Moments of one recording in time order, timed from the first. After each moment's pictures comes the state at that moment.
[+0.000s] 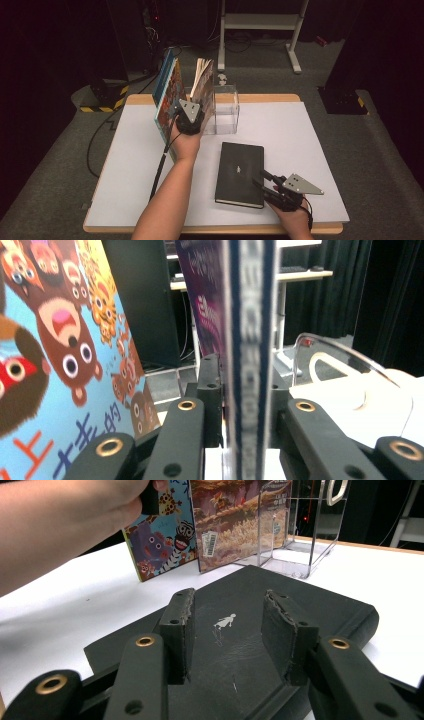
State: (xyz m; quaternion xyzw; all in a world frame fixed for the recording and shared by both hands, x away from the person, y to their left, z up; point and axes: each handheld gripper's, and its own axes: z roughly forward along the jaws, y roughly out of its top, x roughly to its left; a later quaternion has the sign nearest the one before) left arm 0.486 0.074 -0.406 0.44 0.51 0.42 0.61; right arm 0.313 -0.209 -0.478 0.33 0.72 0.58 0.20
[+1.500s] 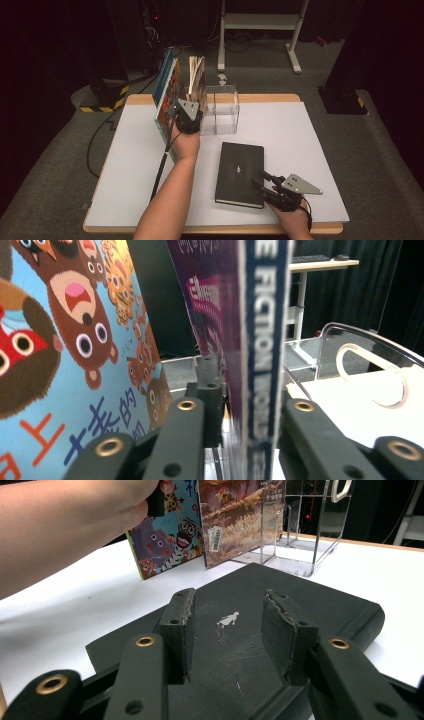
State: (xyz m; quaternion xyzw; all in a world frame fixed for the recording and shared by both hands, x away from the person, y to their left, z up) left arm 0.495 0.076 -0.410 0.42 0.53 0.44 0.59; right arm 0.313 -0.207 -0.479 0.33 0.72 0.57 0.19
